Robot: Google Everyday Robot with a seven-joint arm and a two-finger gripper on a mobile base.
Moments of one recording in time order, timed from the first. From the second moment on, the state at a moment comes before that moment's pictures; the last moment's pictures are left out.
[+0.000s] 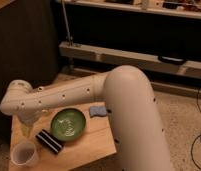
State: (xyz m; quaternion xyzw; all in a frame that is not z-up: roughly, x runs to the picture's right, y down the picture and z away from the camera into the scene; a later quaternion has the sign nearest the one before) arm -0.322 0.167 0.730 -0.02 -0.29 -0.92 0.26
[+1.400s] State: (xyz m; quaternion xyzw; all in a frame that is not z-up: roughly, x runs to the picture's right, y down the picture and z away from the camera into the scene) arm -0.320 0.213 0.771 -0.05 -0.35 -0.91 0.22
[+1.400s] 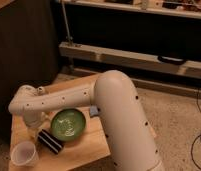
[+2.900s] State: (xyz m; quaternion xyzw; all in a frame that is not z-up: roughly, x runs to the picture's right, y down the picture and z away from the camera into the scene) arm -0.303 0.219 0.774 -0.06 -0.34 -0.92 0.21
